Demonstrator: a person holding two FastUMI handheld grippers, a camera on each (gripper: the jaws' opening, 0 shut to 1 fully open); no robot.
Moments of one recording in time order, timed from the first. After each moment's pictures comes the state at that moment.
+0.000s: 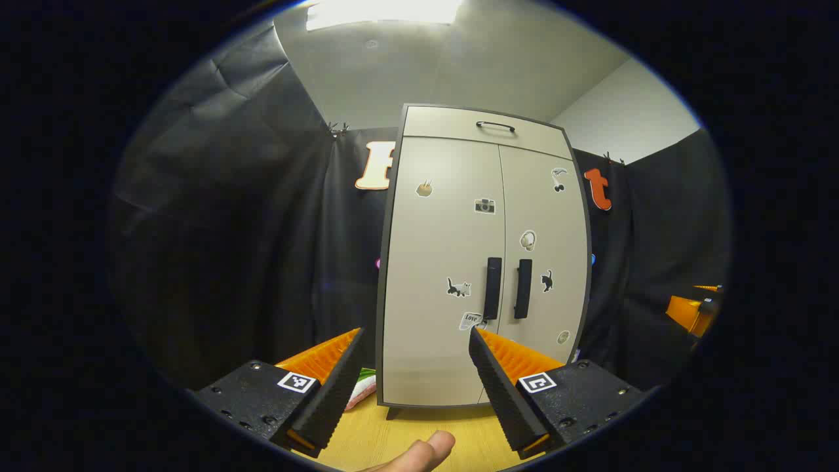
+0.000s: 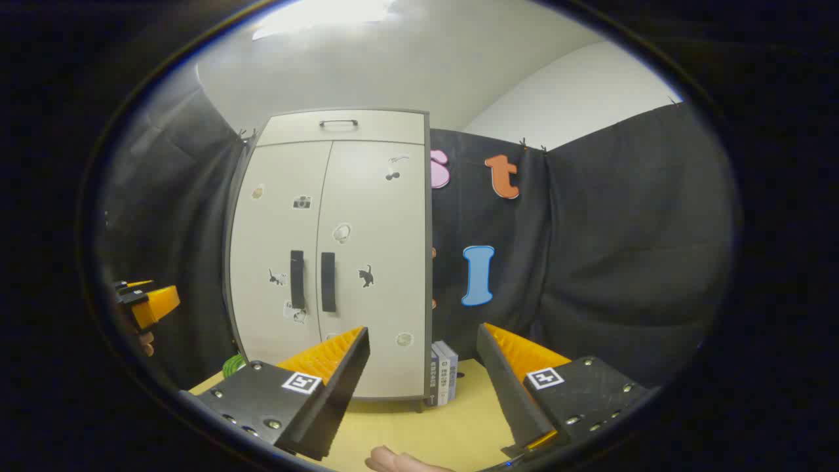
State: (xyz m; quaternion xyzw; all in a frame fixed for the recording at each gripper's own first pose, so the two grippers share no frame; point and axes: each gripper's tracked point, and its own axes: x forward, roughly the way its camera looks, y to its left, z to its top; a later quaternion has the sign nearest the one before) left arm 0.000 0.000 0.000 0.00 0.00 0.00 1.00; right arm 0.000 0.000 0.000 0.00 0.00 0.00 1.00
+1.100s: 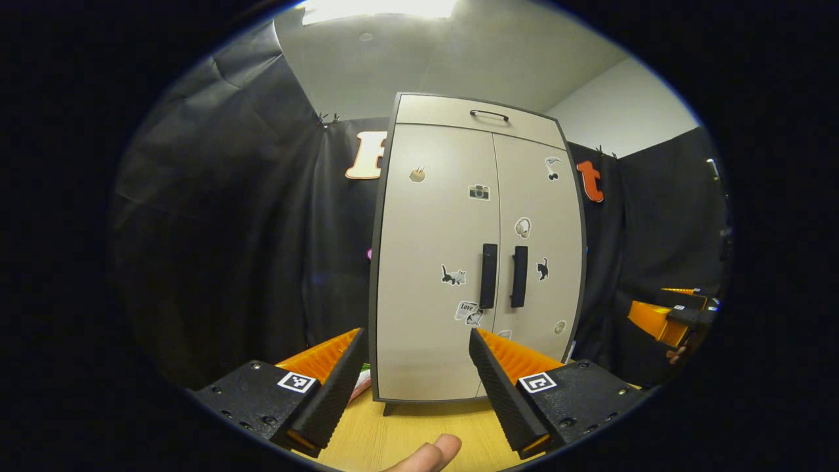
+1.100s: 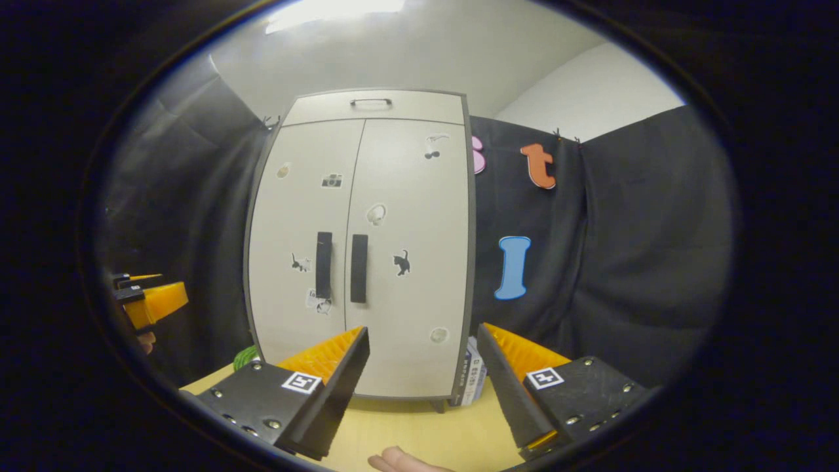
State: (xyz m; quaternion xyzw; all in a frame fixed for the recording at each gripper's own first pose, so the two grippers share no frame) left arm 0.009 -0.001 -0.020 0.00 0.02 -0.03 1.00; right arm 0.057 0.060 -0.023 0.00 0.02 0.05 1.00
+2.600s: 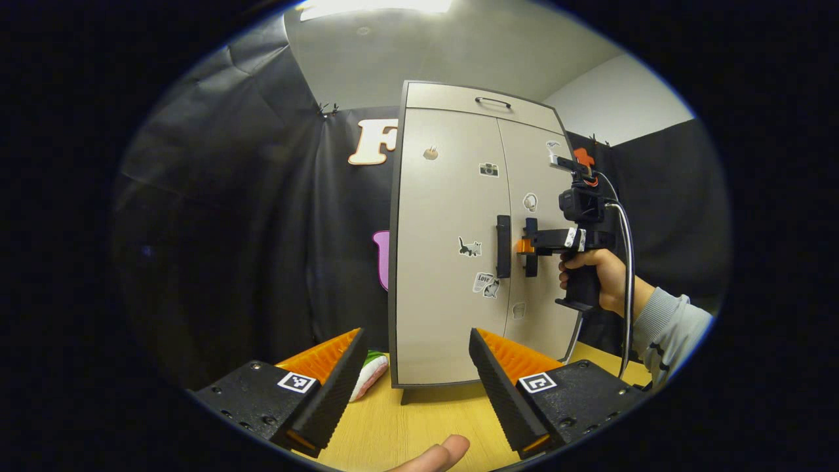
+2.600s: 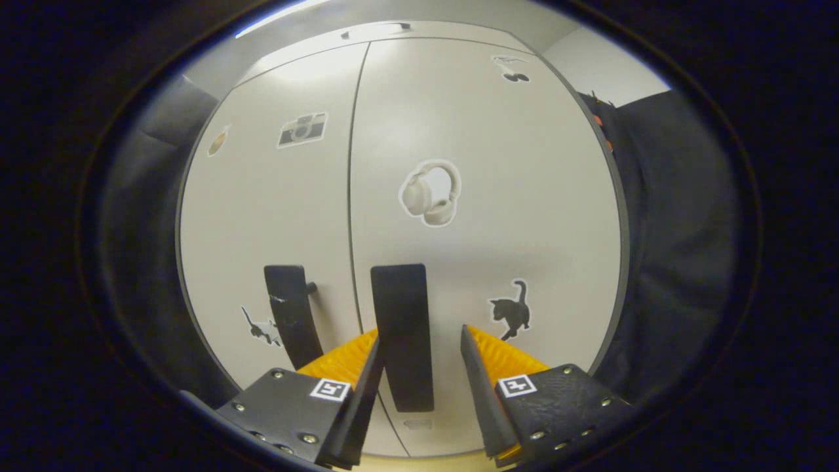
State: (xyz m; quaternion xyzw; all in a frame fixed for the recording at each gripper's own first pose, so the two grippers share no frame) left arm -0.009 0.049 -0.062 0.01 0.04 -0.04 1.00; right arm 0.297 0.209 -0.037 0.05 0.07 0.08 0.99
